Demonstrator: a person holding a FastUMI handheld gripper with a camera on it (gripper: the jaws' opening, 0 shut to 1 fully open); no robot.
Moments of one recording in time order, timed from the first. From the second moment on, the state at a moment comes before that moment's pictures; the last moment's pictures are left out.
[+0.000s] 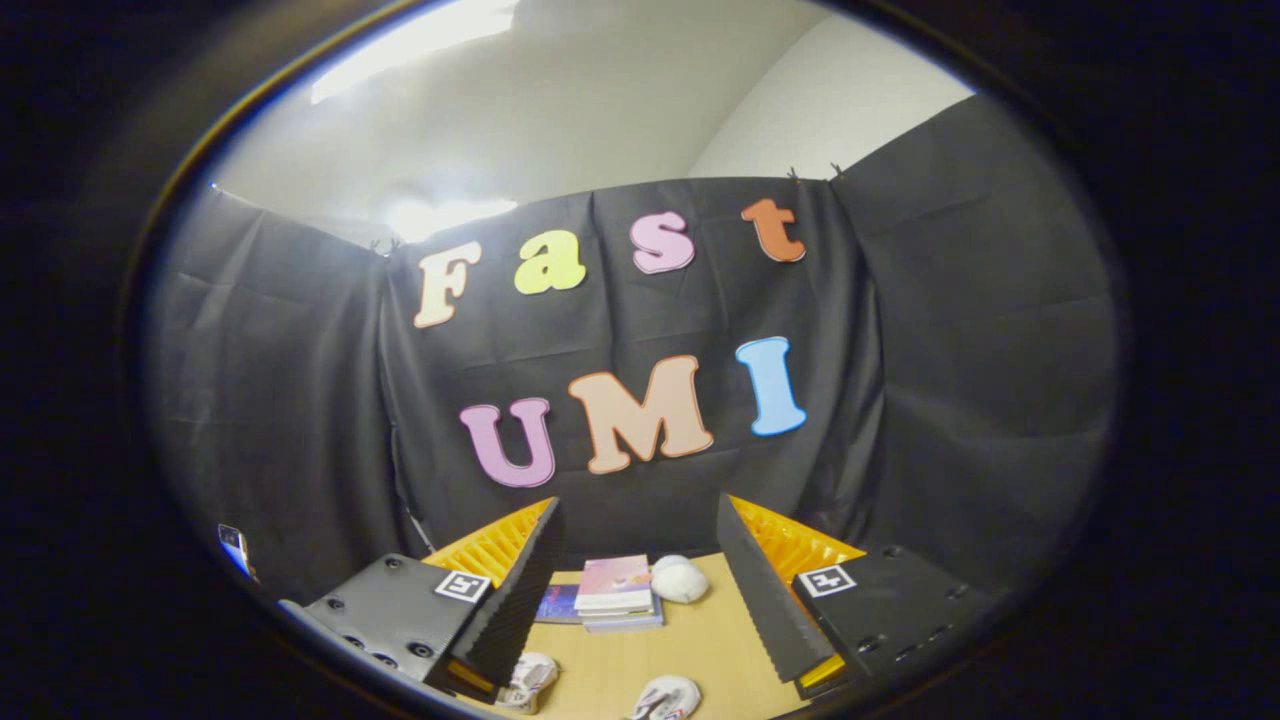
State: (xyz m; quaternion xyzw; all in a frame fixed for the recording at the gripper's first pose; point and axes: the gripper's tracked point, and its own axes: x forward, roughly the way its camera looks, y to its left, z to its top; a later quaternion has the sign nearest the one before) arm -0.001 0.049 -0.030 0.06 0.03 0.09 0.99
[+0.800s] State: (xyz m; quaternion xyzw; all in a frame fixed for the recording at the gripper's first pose) arm -0.026 0.238 -0.189 0.28 0.21 0.25 0.90
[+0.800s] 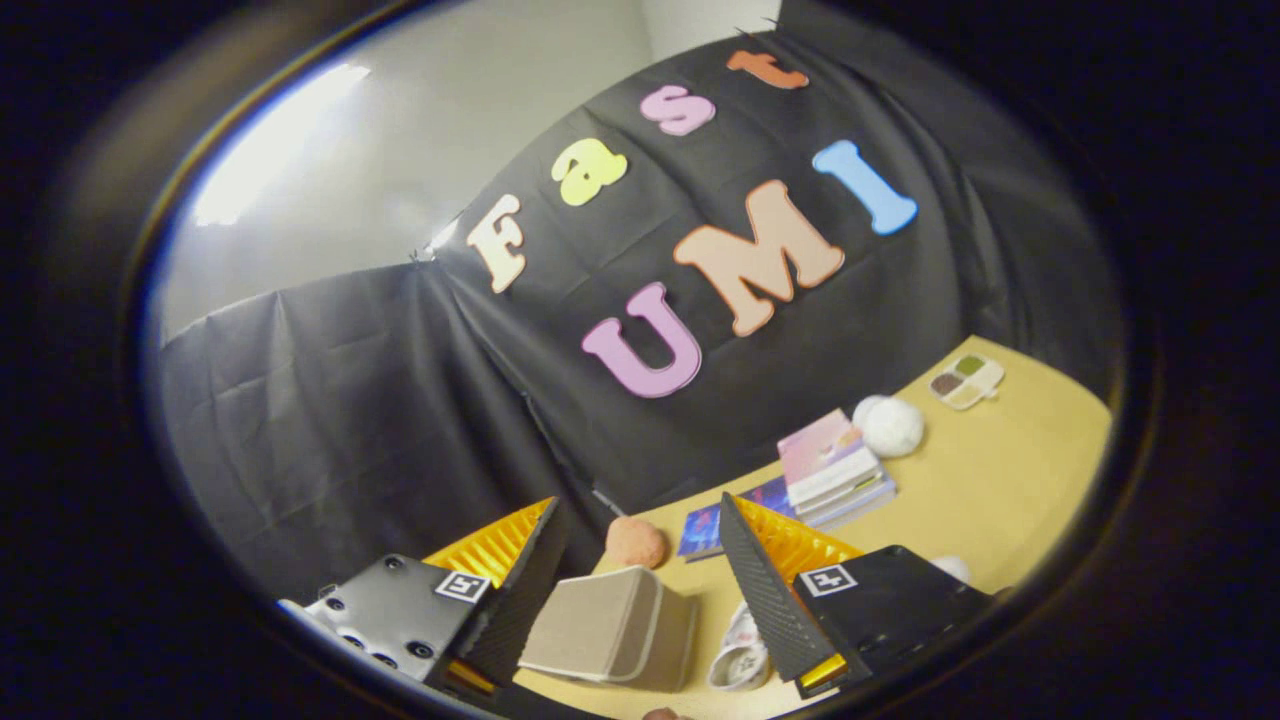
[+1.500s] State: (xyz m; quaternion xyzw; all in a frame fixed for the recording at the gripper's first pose) arm -0.103 0.359 -0.346 0.37 0.43 0.30 0.77
